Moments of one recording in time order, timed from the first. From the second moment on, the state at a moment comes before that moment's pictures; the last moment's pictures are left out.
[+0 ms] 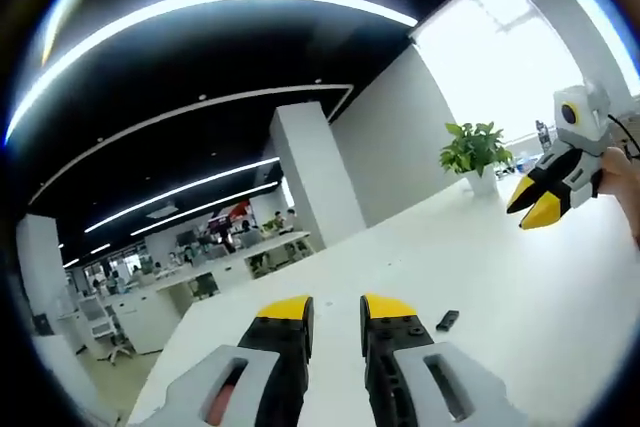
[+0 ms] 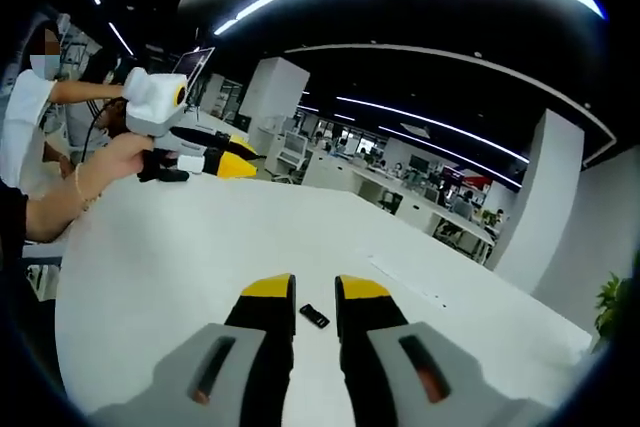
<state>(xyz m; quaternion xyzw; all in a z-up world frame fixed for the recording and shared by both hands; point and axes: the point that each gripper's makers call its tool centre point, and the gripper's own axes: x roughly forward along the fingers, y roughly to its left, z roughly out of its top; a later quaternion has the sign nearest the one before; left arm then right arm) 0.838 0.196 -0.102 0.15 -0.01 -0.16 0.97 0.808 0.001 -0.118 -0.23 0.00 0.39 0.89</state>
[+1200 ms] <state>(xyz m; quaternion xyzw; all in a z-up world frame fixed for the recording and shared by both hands) 0.665 0.225 -0.134 0.18 -0.06 -0.13 0.97 0.720 -0.054 -0.141 -0.17 -0.05 0.34 0.92</state>
